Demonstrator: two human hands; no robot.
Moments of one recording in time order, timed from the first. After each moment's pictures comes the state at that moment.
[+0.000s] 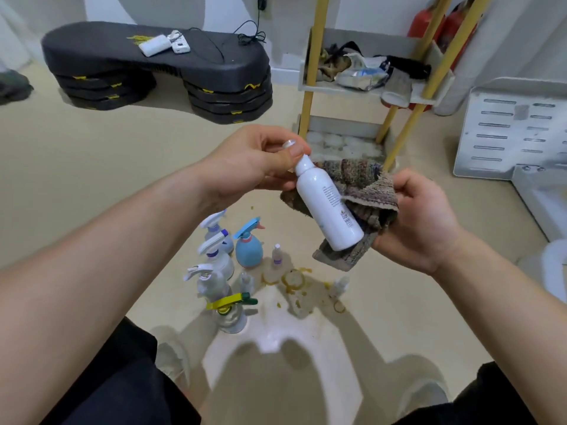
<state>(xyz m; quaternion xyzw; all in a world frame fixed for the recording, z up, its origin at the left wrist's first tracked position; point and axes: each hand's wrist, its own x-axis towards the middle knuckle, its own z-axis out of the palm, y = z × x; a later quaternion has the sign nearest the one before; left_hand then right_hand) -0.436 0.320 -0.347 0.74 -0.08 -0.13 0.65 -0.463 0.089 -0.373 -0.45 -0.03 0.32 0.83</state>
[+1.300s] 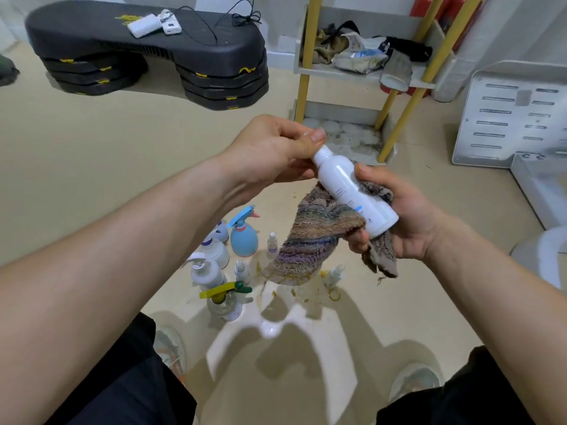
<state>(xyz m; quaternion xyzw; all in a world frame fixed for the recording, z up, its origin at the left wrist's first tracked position) -0.434 0.279 -0.353 0.70 0.02 -0.13 0.70 -0.458 0.079 -0.377 -0.49 0.03 0.46 0.74</state>
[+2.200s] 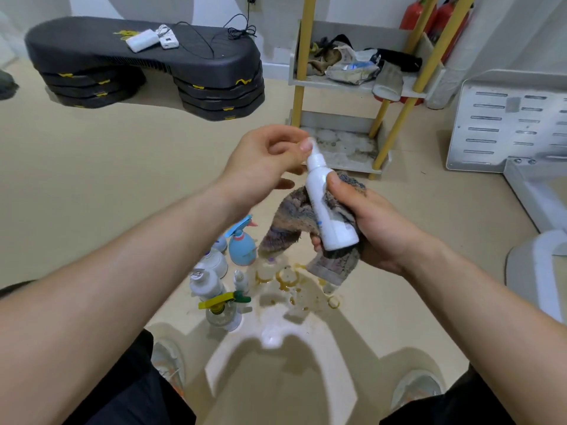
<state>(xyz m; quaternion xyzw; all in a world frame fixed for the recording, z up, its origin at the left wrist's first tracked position) -0.434 0.284 -0.369 0.76 0.00 -0.02 0.65 -0.473 0.106 -0.379 -0.59 0.00 0.28 0.76</state>
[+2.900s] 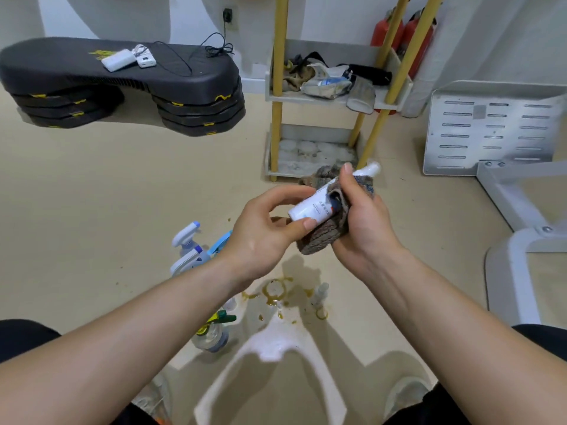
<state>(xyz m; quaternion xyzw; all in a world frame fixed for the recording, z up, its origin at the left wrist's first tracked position) -0.473 0.249 -0.398 0.74 -0.04 -0.05 0.67 -0.452 0.108 -0.390 -0.48 0.15 0.02 0.86</state>
